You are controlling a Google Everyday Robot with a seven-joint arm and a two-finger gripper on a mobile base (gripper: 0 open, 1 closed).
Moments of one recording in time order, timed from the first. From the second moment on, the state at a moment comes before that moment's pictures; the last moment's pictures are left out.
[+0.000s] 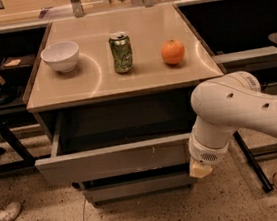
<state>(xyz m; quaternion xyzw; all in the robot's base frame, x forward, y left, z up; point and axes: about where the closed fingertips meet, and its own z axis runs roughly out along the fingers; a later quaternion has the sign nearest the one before) 0.413 -0.144 0.672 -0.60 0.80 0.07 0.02</state>
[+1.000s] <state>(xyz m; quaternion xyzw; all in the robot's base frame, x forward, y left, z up) 0.461 -0.154 0.658 -0.58 0.81 0.06 0.01</state>
